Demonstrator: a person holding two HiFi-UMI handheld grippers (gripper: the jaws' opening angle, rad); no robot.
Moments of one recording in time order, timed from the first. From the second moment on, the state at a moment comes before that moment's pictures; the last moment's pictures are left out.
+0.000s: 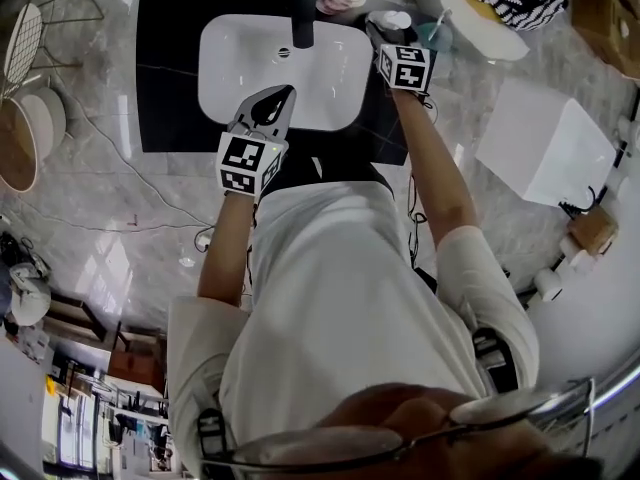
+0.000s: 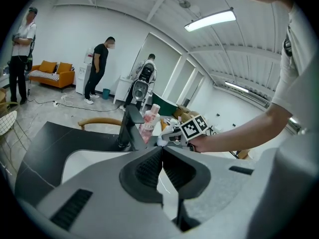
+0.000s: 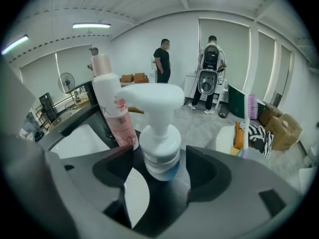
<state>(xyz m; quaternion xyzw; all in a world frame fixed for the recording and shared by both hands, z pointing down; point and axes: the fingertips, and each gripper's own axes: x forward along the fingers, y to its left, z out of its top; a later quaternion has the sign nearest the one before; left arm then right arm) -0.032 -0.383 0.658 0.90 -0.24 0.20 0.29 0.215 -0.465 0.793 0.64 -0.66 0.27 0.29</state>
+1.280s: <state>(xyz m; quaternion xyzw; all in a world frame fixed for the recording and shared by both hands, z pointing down) 0.005 -0.254 0.575 0.93 -0.22 0.16 0.26 0.148 -0.246 0.571 0.58 -0.76 0.27 0.16</state>
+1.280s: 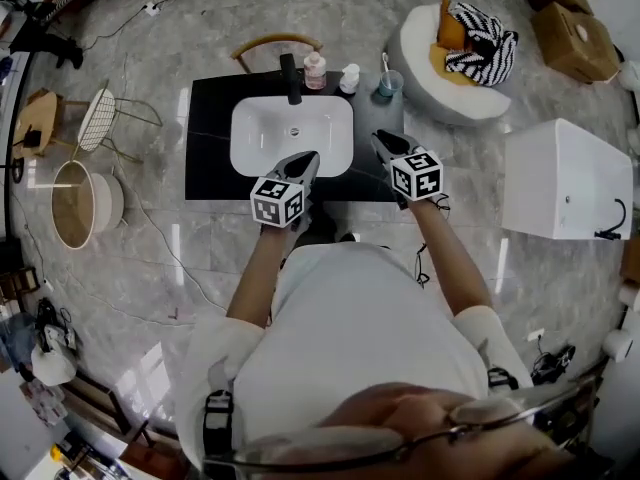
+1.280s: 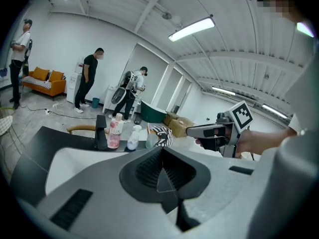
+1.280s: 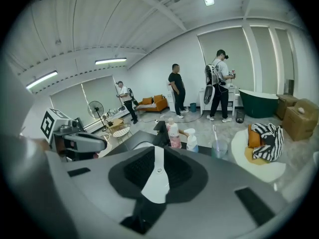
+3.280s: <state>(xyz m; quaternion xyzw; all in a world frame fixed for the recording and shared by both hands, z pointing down) -0.131 -0.144 0.446 0.96 -0.19 0.10 0.16 0.035 -0.083 0.435 0.63 -0.76 0.15 0.07</state>
